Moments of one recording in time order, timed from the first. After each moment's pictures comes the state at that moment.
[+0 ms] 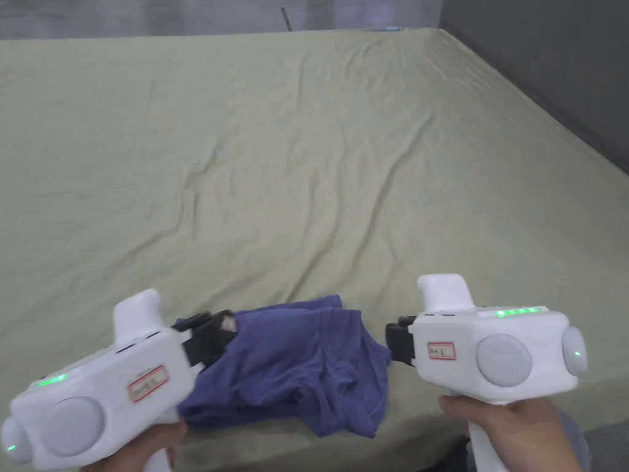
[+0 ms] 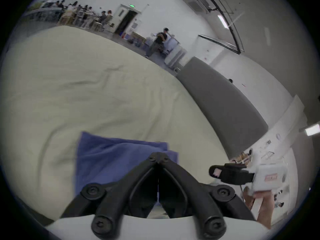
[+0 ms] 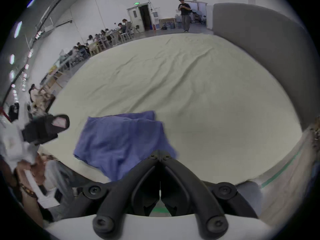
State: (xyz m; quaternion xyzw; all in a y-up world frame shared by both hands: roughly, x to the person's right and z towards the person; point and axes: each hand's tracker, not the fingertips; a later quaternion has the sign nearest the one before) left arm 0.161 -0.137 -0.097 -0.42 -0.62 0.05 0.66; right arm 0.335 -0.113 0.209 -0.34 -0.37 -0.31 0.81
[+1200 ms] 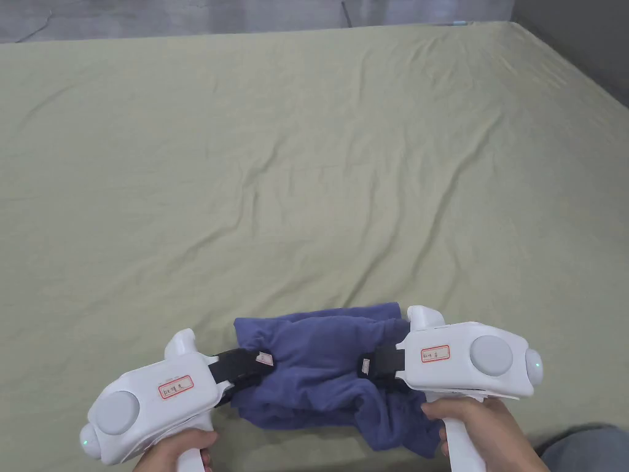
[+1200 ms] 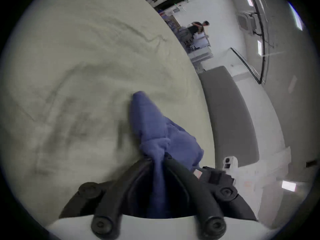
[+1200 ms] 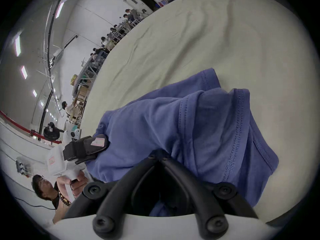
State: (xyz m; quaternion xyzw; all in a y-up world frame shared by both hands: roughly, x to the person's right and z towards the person) left arm 0.176 -0.225 -0.148 -0.57 -0.57 0.13 0.58; right arm 0.376 -0.215 0.148 -0.32 -0.24 -0.48 0.78
